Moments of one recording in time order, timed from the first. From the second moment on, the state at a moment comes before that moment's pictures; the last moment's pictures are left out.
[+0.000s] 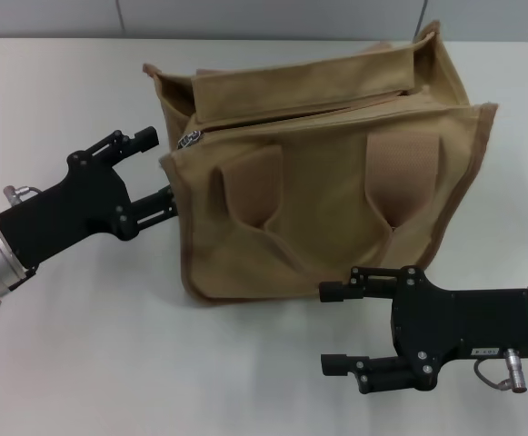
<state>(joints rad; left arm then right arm) -0.44 -2.07 0.39 0.29 1.87 1.60 -0.77 0.47 2.08 -0.98 -0.42 -1.82 -1.74 0.95</state>
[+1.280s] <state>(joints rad) -0.42 -2.07 0.39 0.22 1.77 1.65 -0.54 0.48 2.08 -0.97 -0.42 -1.82 -1.74 0.96</state>
